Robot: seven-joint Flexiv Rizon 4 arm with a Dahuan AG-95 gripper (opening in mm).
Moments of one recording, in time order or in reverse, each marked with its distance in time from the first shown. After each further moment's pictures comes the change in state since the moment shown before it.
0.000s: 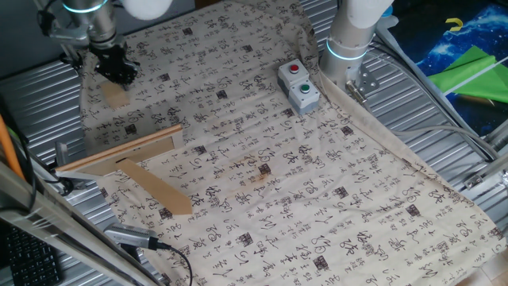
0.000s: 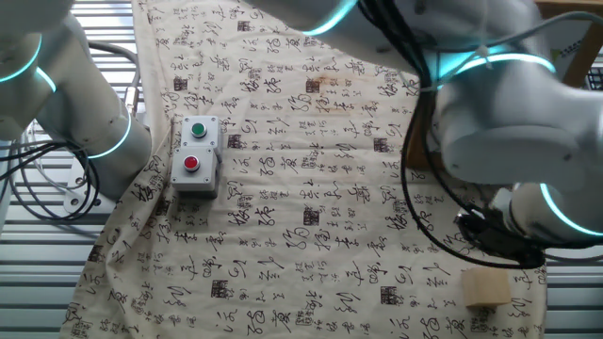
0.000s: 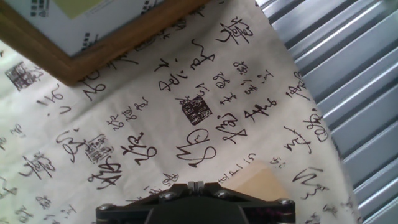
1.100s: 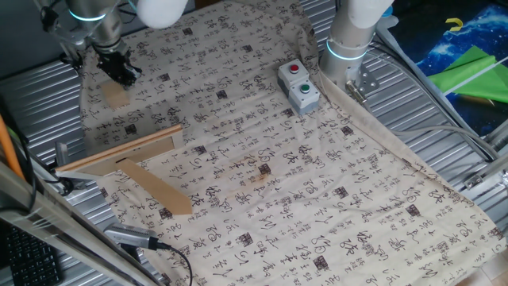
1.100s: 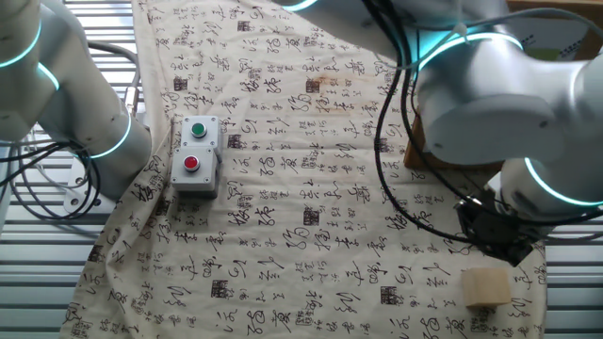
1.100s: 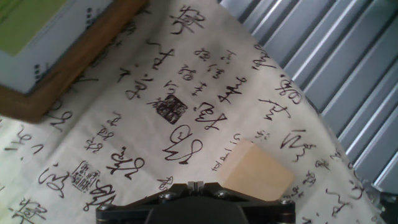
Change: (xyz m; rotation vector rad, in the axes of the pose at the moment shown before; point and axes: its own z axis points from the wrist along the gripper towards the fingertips) arm 0.000 -0.002 0.002 0.094 0.045 0.283
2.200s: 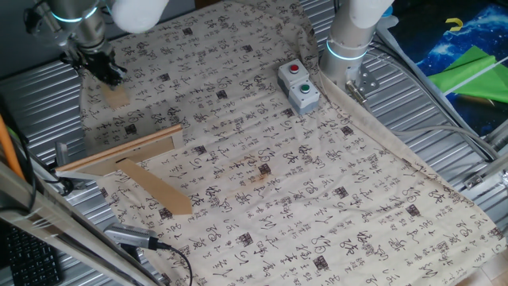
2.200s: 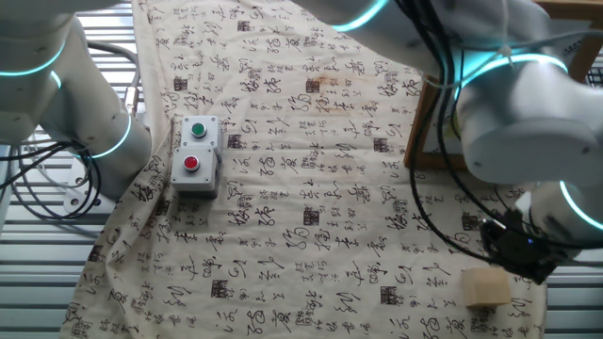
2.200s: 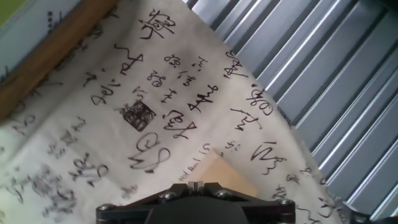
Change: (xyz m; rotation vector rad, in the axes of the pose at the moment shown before) arm -0.005 -0.045 0.010 0.005 -0.011 -0.098
